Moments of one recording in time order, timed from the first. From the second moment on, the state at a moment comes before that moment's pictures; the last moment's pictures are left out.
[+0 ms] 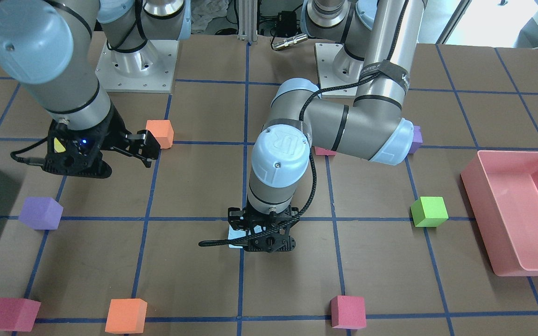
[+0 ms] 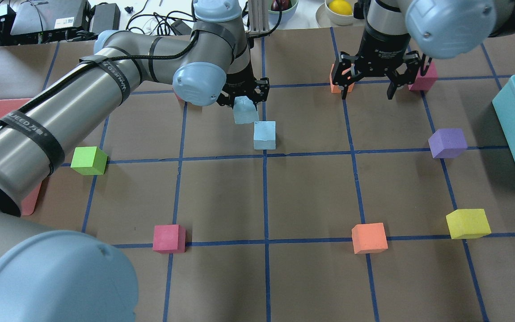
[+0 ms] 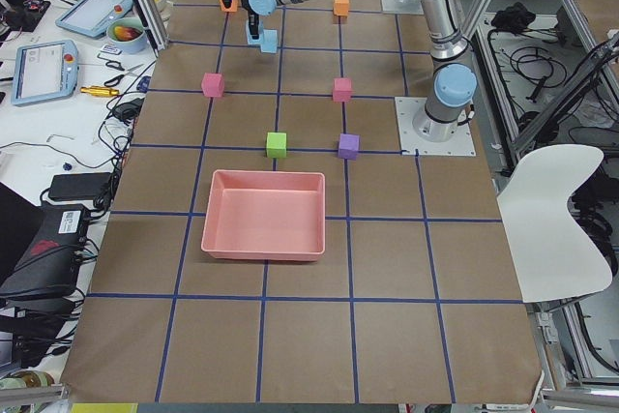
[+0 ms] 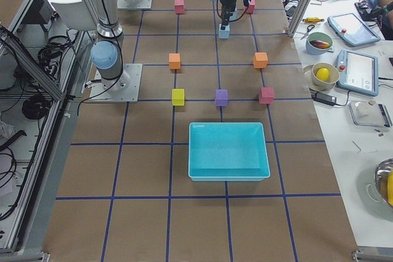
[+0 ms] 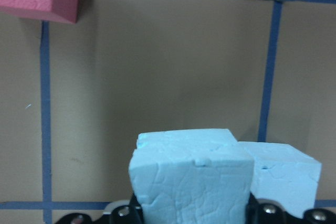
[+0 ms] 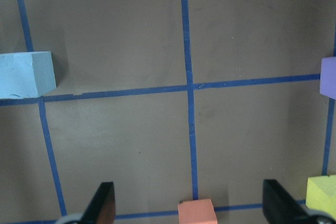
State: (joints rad) left arm -1.87 -2.13 -1.39 -1.17 1.52 -0.33; right arm 1.60 -1.39 1.48 -1.56 -1.58 0.11
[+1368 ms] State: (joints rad) left arm -1.93 -2.17 -1.42 -1.09 1.53 -0.36; right arm 1.59 -1.47 1.52 -1.53 -1.57 0.10
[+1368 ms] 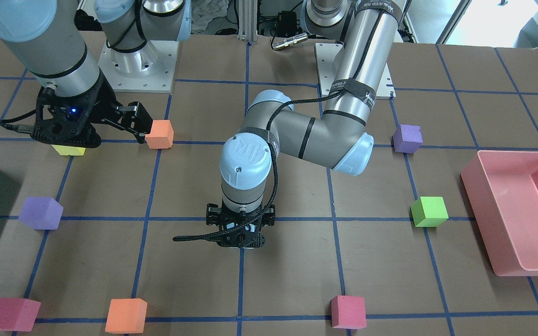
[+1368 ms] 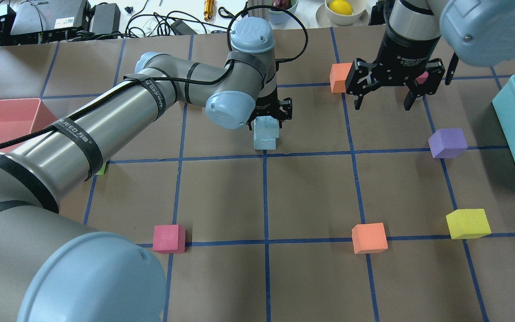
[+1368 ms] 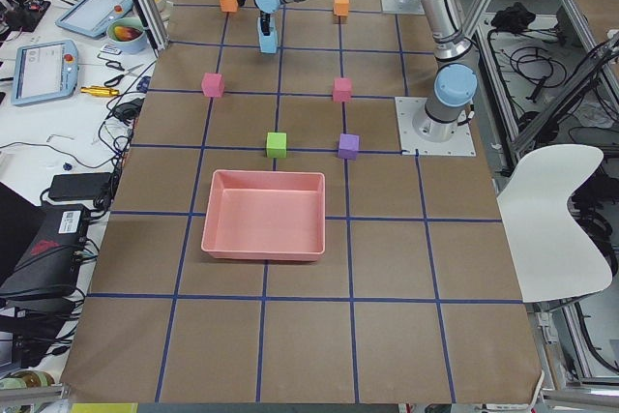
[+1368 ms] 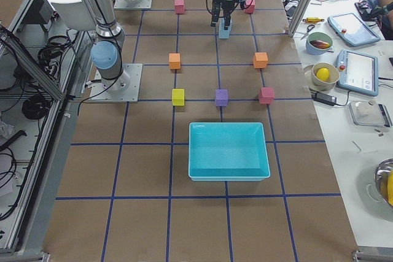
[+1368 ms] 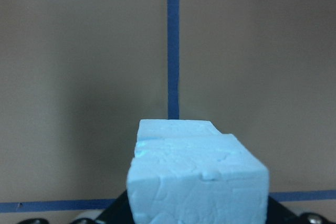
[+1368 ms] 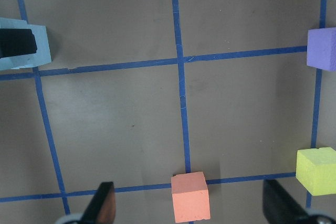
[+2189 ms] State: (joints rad) left arm -1.81 -1.97 -1.40 -1.28 1.53 -0.19; right arm 1.58 -1.56 1.53 -1.49 -1.58 0.10
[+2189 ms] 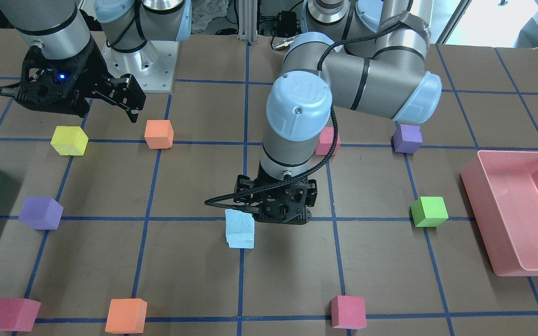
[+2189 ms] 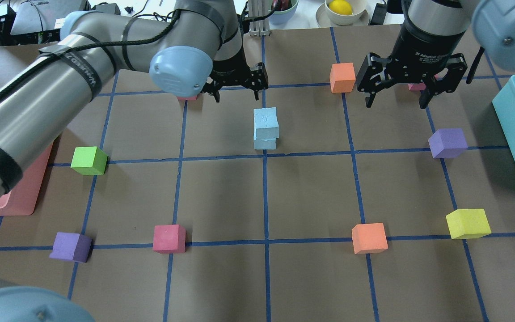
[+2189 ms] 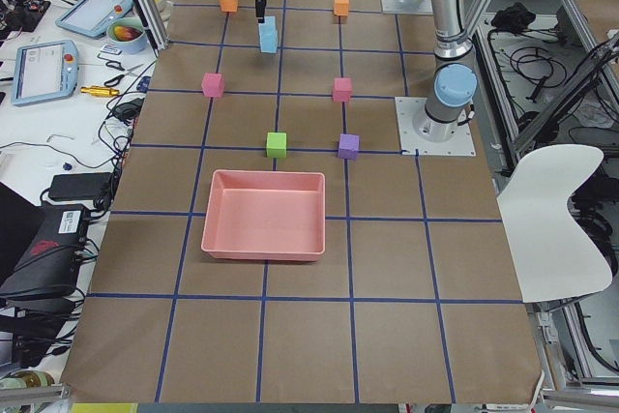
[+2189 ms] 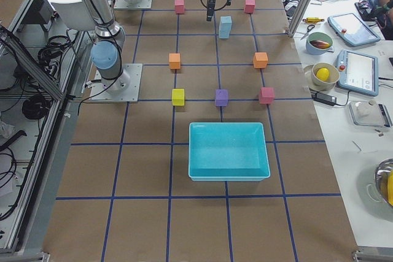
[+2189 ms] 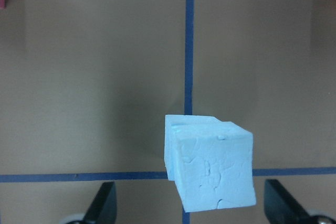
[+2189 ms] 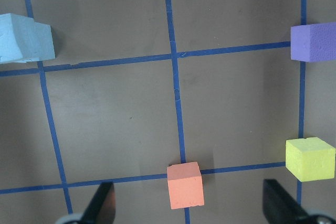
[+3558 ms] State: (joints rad) left arm -1.61 -1.60 -1.49 -1.60 1.54 0.06; right arm 1.57 -1.58 1.53 -1.50 -1.58 0.09
